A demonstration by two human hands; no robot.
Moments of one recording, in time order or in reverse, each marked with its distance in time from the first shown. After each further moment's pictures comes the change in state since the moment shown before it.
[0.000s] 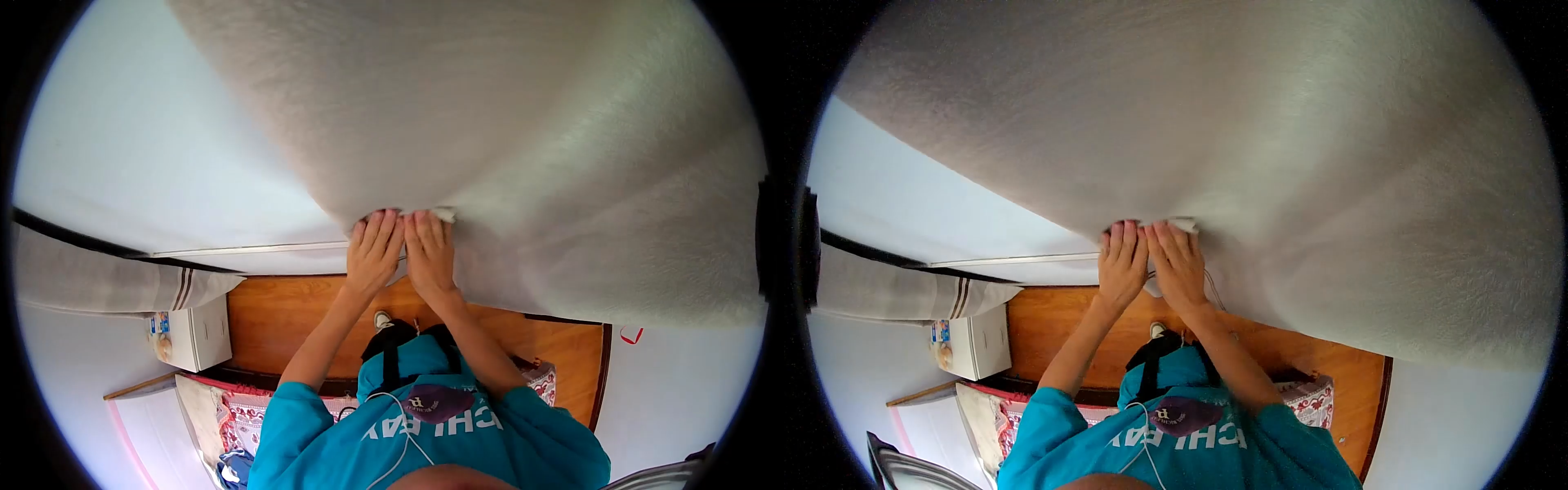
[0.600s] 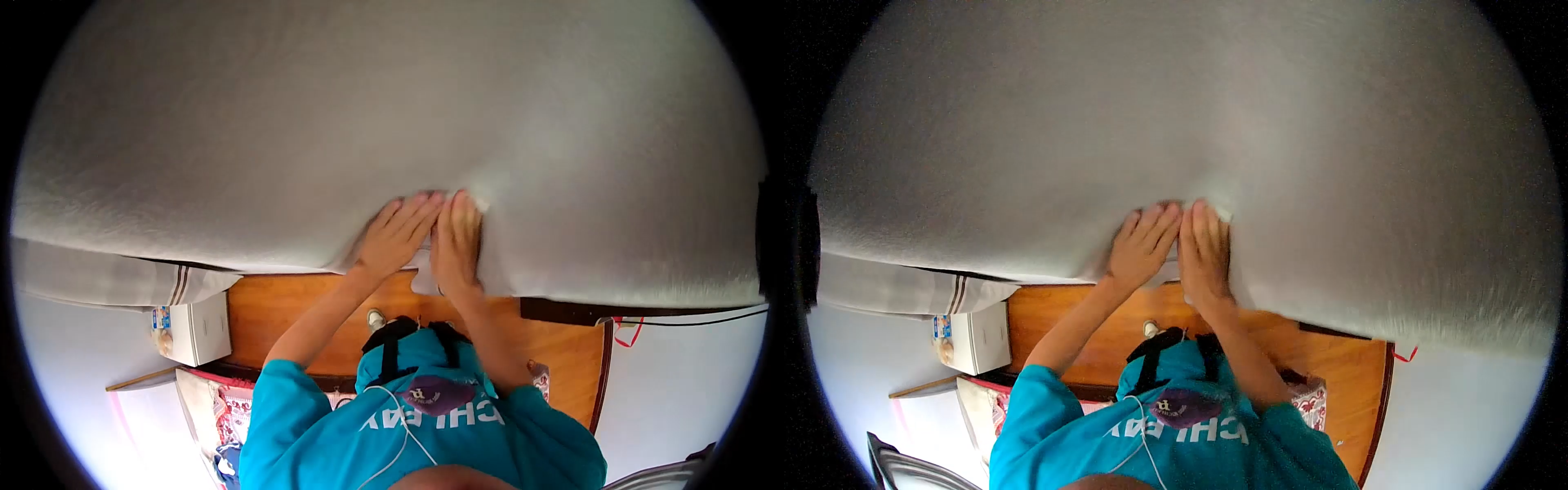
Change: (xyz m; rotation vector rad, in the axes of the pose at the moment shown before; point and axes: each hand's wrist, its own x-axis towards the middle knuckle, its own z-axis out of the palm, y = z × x) left_hand 0.076 0.070 0.005 -0.055 -0.013 0.238; right_hand -0.022 0.080 -0.068 0.014 -0.049 0.146
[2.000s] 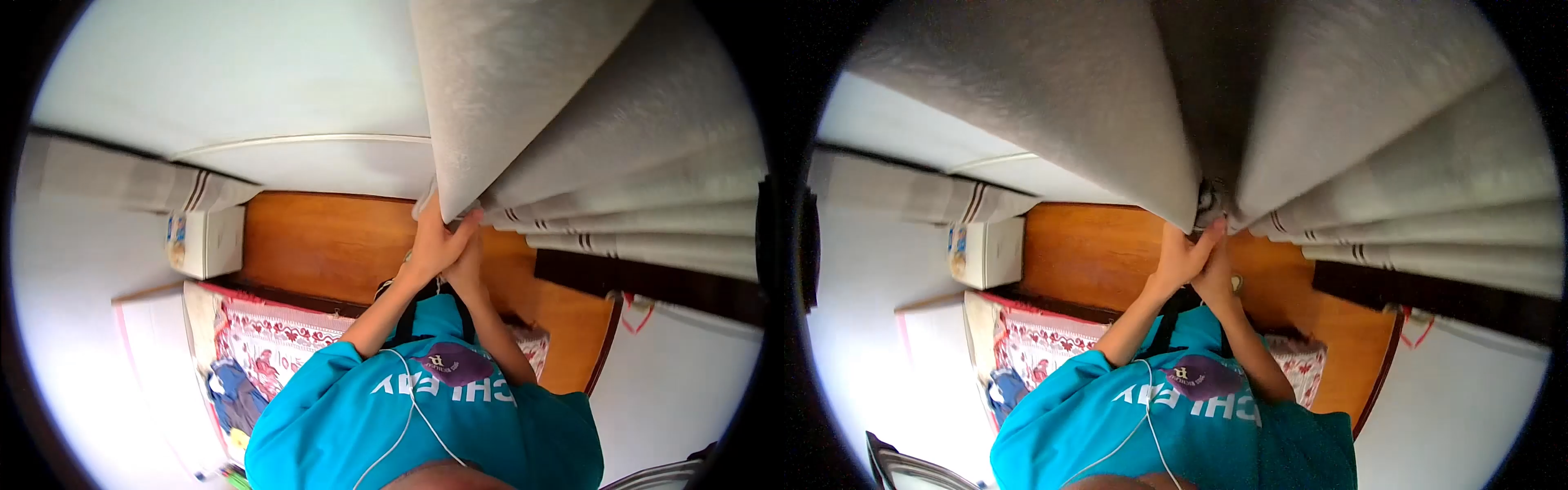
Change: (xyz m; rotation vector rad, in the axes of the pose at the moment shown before) left_hand -0.021 0.163 -0.079 -1.198 0.165 -0.947; right_hand -0.141 -0.038 -0.063 0.771 -0.189 0.387
